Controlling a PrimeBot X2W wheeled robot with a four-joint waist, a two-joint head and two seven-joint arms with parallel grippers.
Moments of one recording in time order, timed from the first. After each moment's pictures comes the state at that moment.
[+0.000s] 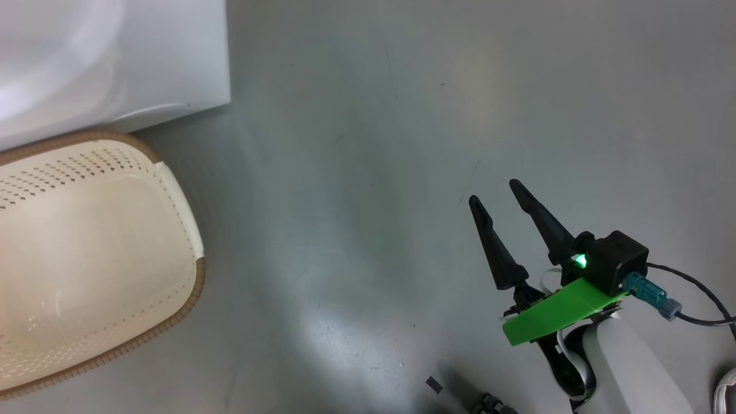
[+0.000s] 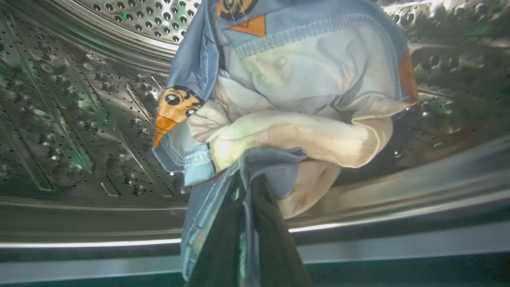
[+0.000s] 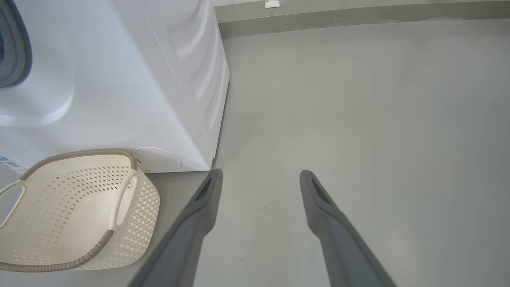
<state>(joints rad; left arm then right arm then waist) -1.49 0.50 -0.20 1.20 -0.03 0.03 0.15 -0.33 -0.12 0.24 0.19 0.32 0.13 -0.25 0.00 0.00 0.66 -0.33</state>
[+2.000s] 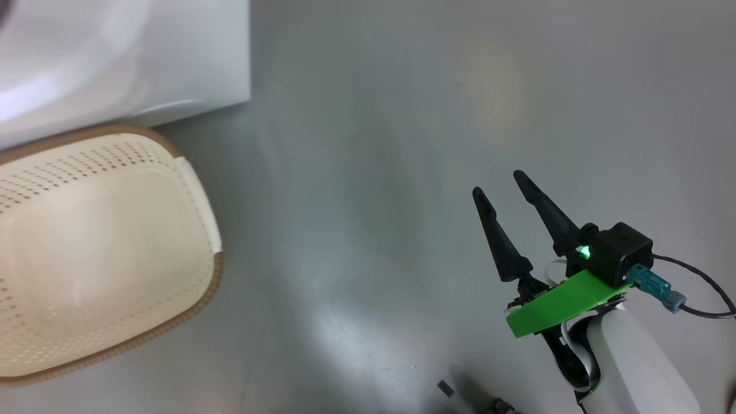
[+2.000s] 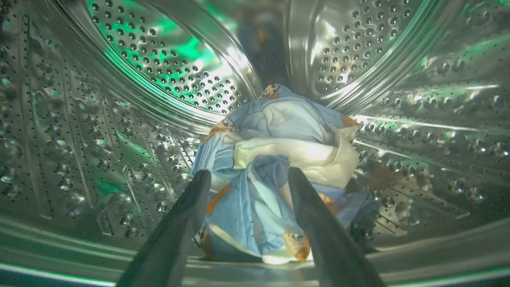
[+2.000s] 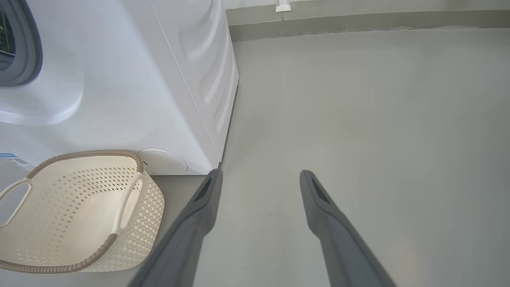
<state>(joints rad) -1.58 0.45 -0.19 1.30 -0.18 0.03 -0.13 -0.36 -0.13 0.24 0.19 0.31 0.13 -0.25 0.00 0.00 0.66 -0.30</state>
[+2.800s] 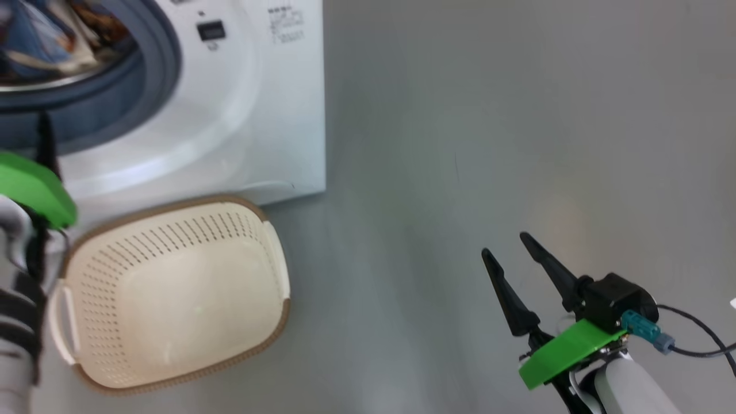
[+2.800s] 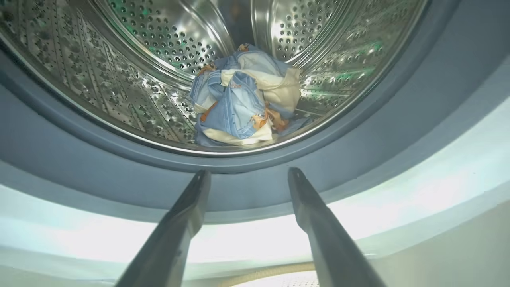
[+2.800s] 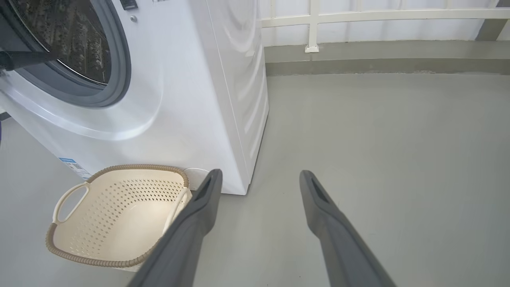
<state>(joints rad) -1.04 0.31 -0.17 1.22 -0.31 -0.09 -0.25 -0.24 -0.17 0.25 0.24 0.29 0.13 -0.25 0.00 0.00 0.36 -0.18</state>
